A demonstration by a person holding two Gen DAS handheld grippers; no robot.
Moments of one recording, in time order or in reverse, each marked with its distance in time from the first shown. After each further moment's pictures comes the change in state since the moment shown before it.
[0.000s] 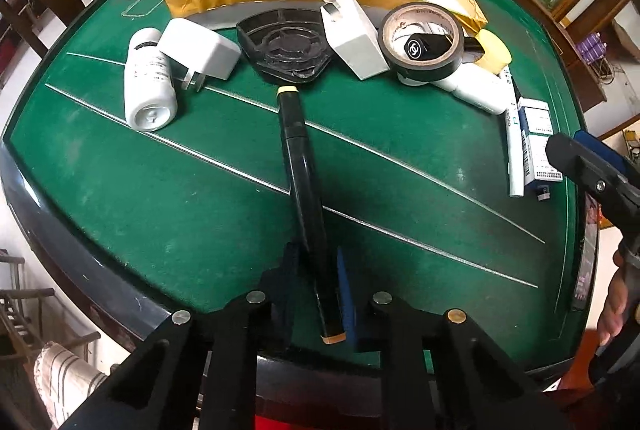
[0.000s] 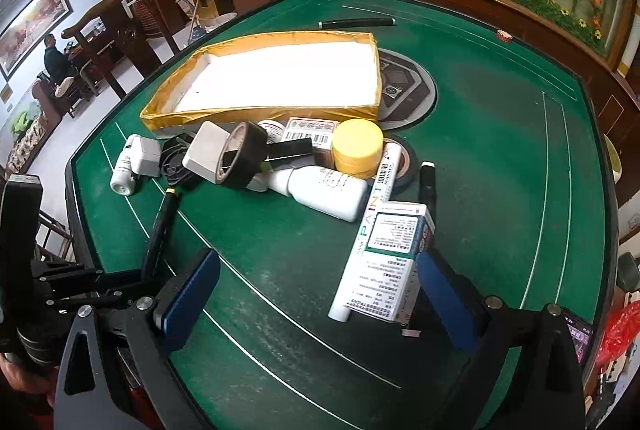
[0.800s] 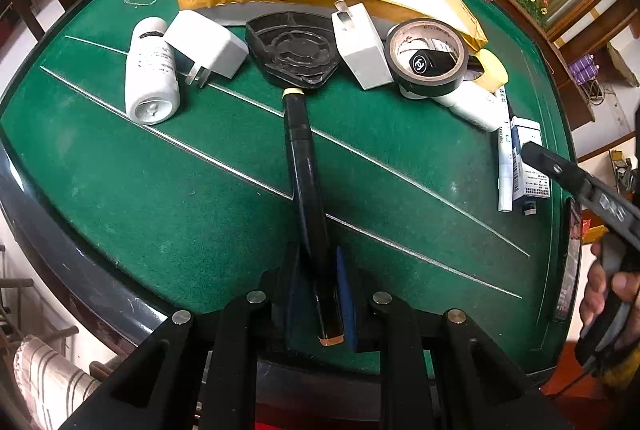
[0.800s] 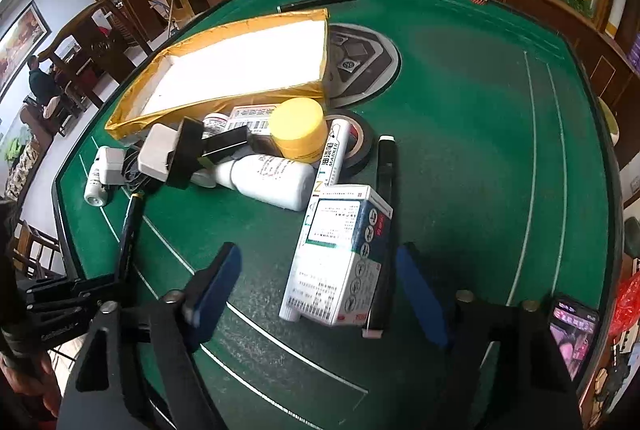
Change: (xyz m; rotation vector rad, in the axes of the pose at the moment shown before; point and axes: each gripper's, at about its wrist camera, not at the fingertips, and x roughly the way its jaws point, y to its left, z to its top) left arm -0.005 0.030 -0.009 -0.049 -0.020 -0.076; right arm 0.025 -0.043 0.001 0.111 0.071 0.003
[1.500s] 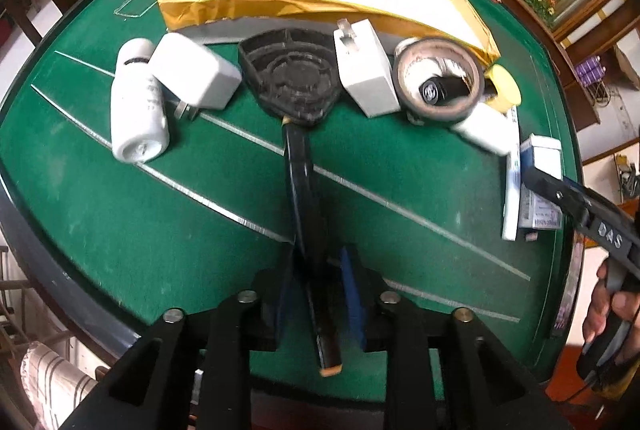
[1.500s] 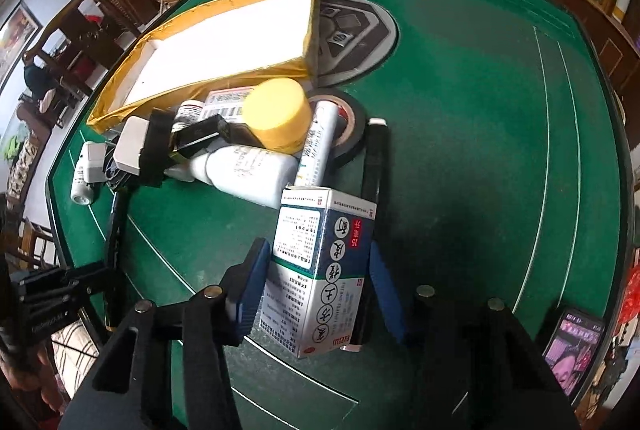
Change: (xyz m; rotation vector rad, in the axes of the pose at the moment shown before) left arm 0.003 -0.002 0.025 -0.011 0.024 0.017; right arm 0.011 -0.005 0.009 -0.008 0.076 0.005
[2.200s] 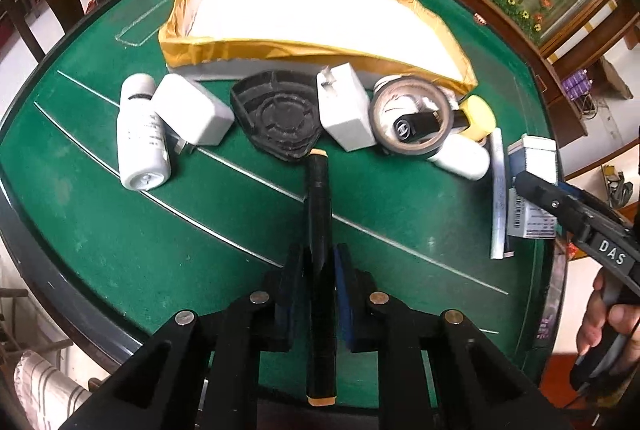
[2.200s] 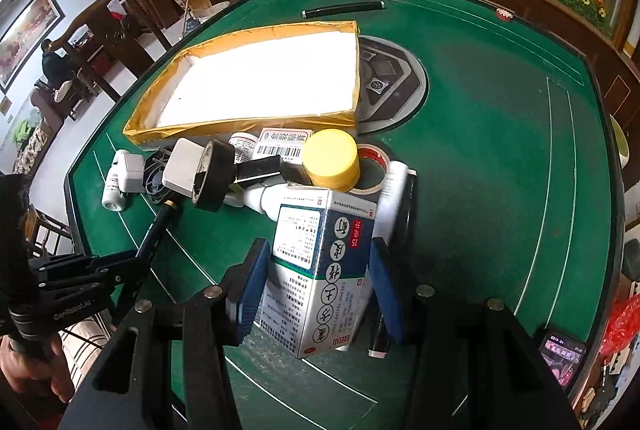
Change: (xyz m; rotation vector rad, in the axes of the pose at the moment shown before) left arm -0.033 0.011 -0.009 0.008 -0.082 -0.046; right arm -0.030 0.026 0.011 -0.065 -0.075 0.025
